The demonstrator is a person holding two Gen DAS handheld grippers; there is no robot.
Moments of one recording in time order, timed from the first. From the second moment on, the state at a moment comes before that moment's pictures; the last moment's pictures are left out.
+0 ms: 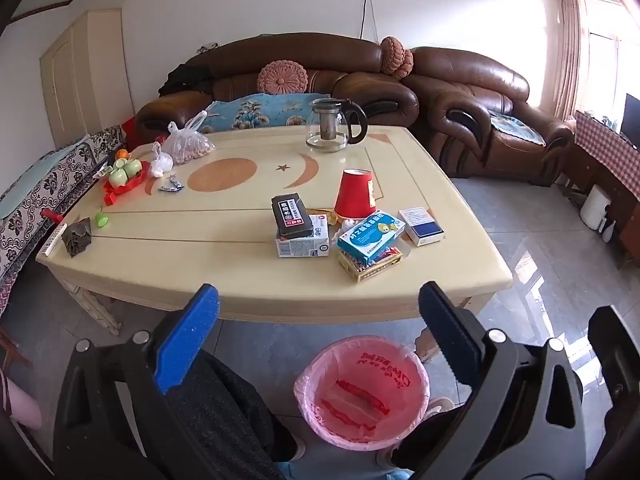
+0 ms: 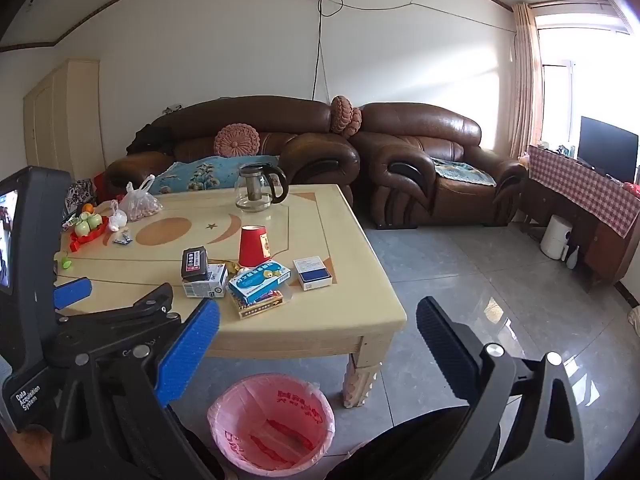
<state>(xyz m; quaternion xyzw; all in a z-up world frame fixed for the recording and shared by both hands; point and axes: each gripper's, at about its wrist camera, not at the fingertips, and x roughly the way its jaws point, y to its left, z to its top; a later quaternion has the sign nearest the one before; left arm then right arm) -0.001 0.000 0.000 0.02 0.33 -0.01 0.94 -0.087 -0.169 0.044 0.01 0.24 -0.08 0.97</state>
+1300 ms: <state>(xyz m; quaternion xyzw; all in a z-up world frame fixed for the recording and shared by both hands) -0.004 -0.003 0.011 0.02 0.33 -0.02 0.94 -0.088 -0.172 0.049 0.02 0.24 -0.07 0.97</state>
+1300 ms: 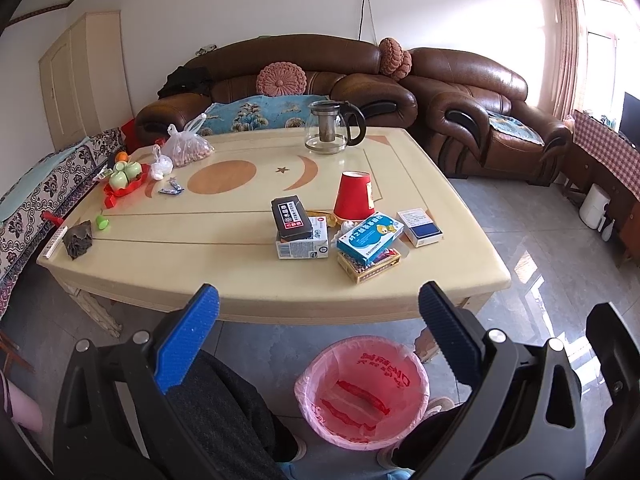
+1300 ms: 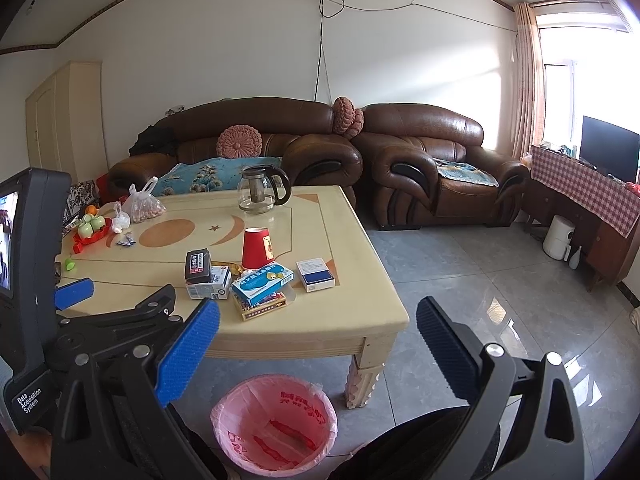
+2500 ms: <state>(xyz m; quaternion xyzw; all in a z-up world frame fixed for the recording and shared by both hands) -0.001 0.006 0.021 0.02 0.33 -0.01 0.94 -0.089 -0.169 0.050 0.02 0.24 -0.06 0.97</state>
